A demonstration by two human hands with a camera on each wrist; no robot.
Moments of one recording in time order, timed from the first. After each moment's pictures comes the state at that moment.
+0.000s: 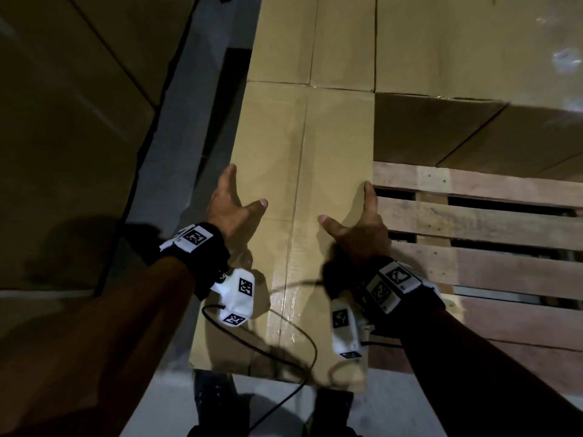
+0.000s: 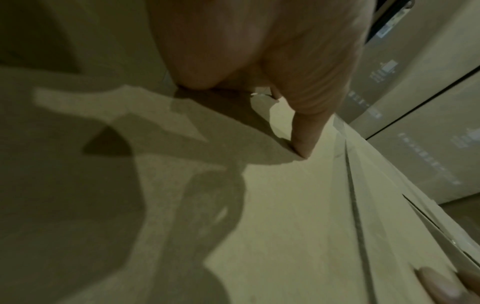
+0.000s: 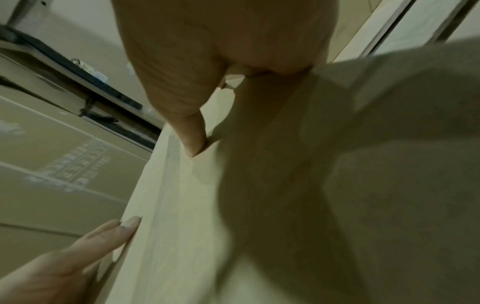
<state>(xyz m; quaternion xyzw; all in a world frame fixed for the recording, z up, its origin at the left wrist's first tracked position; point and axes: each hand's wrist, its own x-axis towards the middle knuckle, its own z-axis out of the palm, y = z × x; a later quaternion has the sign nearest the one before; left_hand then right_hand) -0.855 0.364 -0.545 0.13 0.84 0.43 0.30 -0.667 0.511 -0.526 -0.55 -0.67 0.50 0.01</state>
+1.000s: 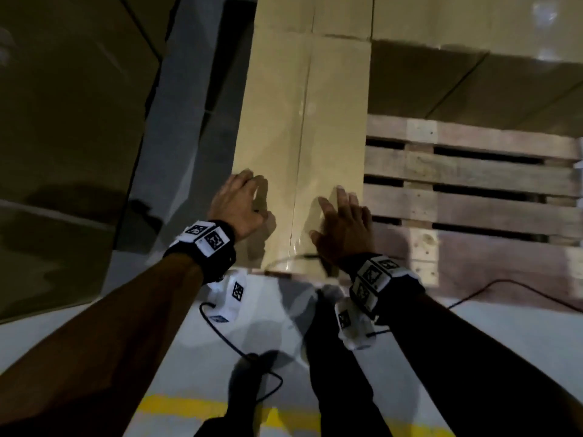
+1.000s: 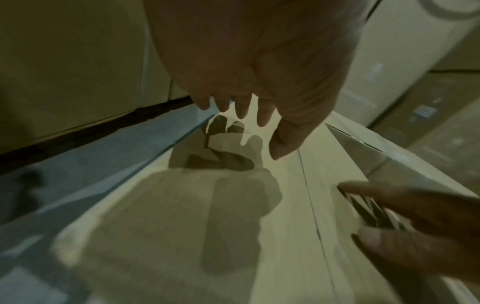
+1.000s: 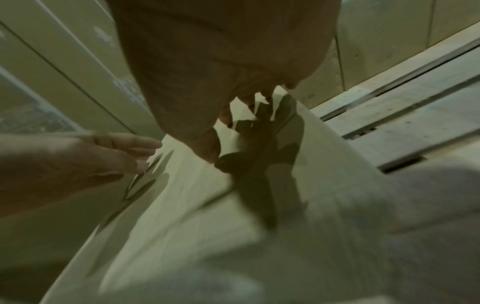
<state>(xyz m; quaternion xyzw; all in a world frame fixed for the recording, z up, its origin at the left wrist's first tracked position) -0.774 0.275 -0.498 0.37 0.88 0.09 0.28 -0.589 0.400 -0.505 -0.34 -0.90 0.20 -0.19</state>
